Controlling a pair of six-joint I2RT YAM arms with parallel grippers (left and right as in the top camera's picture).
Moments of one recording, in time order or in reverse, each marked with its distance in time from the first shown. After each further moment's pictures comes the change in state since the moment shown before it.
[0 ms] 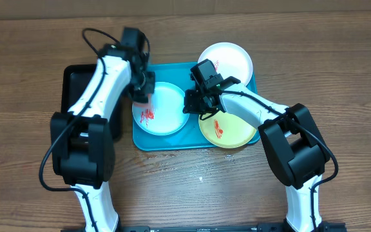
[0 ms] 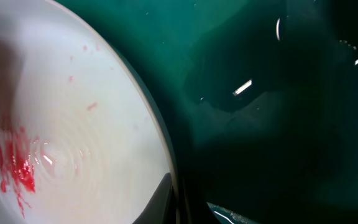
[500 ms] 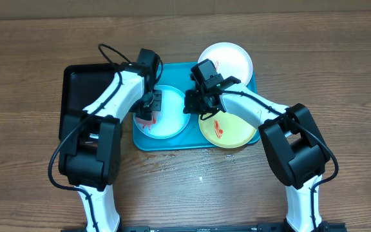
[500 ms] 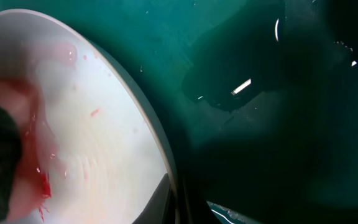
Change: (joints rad) left arm -0.081 -0.003 -0.165 0.061 -0.069 -0.068; right arm -0.001 0.000 0.000 -0.001 0.000 -0.010
